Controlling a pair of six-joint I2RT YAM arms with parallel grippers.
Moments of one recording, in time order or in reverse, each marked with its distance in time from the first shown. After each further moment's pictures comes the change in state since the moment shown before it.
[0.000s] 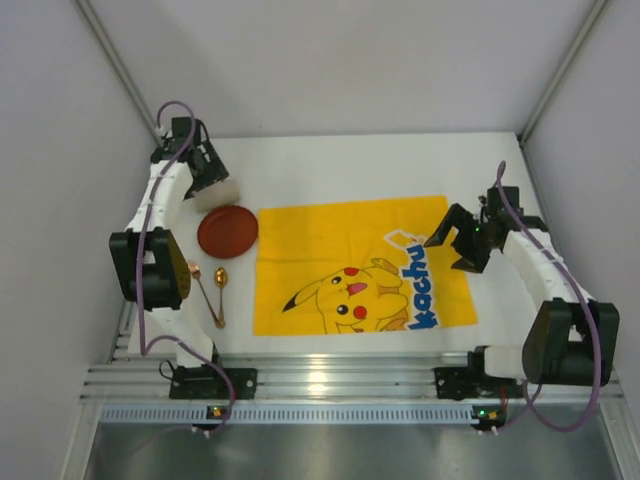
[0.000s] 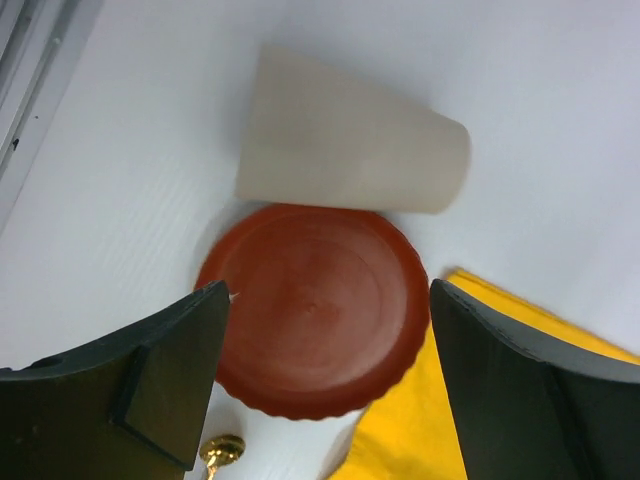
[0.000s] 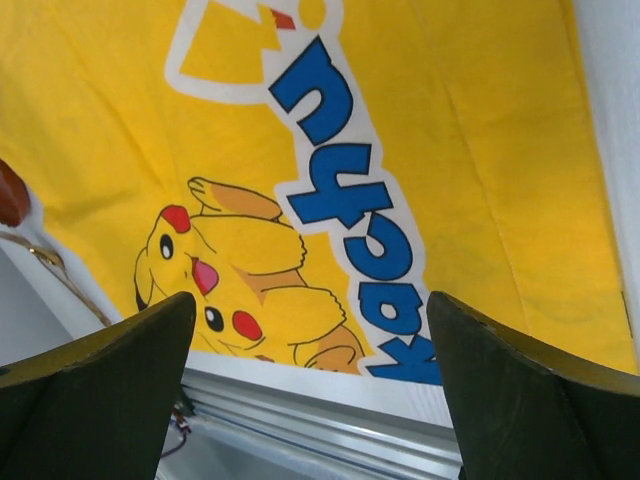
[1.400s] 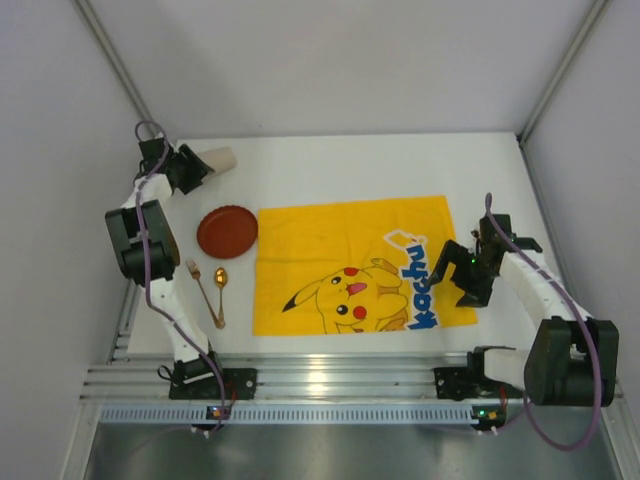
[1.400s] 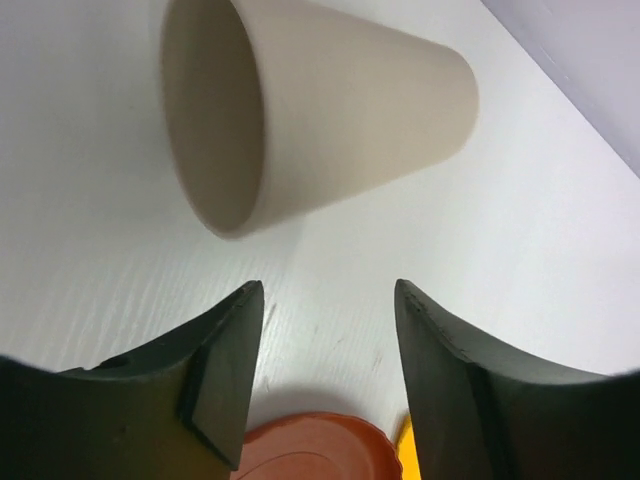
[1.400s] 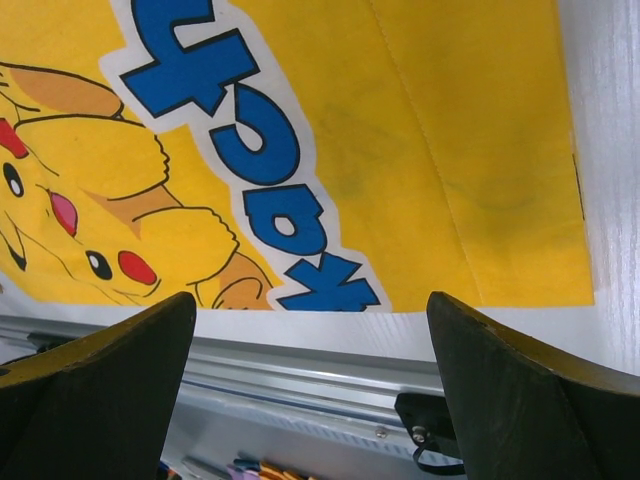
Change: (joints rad) left arm 0.261 0.318 -0.036 0.573 0.578 -0.034; right arm 0.026 -0.109 -0.187 -0.148 0.056 -0.090
